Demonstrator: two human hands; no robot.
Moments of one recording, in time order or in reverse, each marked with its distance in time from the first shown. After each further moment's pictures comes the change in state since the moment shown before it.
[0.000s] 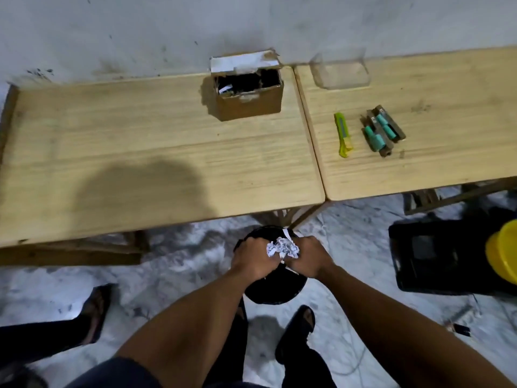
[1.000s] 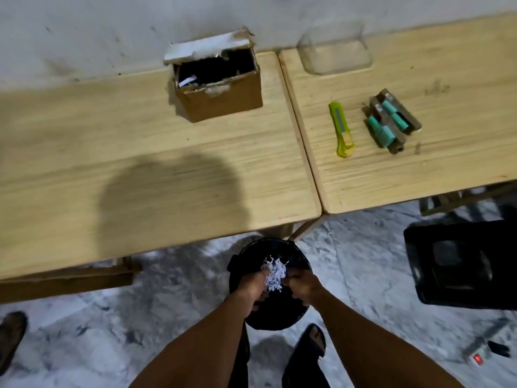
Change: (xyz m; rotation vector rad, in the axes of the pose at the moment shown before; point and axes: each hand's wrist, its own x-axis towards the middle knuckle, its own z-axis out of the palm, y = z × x) left_hand 0.070 -0.020 0.082 -0.801 -0.371 -0.764; right_hand 0.051 0.103 0.087 0.447 -0.244 0.800
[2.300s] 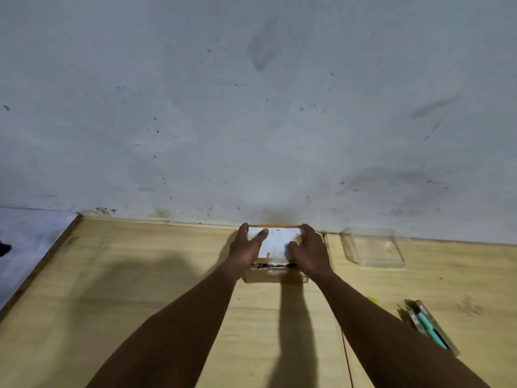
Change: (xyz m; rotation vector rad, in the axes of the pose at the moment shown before) left_hand -0.156 0.350 -0.192 -0.193 0.429 0.846; right_hand -0.098 -0.430 -0.171 0.035 0.457 -0.819
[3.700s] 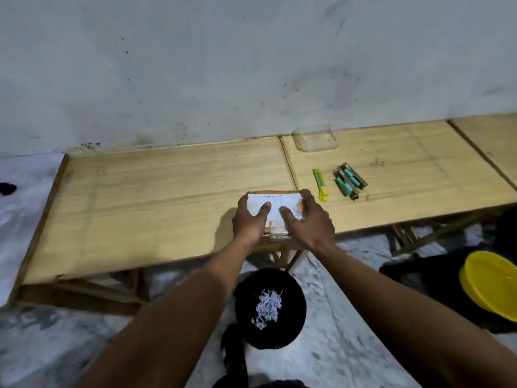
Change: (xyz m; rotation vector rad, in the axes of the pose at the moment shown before) left_hand -0.276 -0.093 0.003 0.046 -0.091 0.049; right_hand -0.325 0.040 -0.044 -0.225 0.189 0.081
